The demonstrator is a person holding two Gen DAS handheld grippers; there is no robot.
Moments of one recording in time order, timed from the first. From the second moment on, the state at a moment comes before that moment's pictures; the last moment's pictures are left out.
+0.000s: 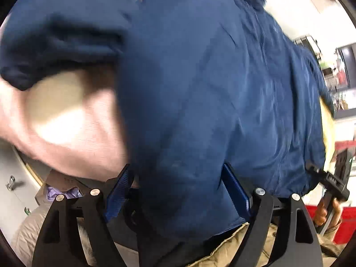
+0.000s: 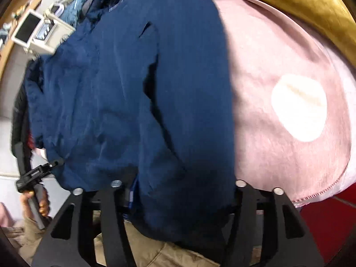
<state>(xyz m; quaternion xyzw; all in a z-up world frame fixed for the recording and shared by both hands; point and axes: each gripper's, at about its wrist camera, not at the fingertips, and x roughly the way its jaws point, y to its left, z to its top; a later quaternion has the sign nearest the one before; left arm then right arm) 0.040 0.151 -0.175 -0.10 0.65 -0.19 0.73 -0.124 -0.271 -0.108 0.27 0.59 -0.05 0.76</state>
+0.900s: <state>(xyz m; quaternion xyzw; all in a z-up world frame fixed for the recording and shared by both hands) 0.302 0.111 -0.112 -0.03 0.53 -0.04 0.85 0.271 -0.260 -0.050 0.17 0.47 -0.01 0.86</state>
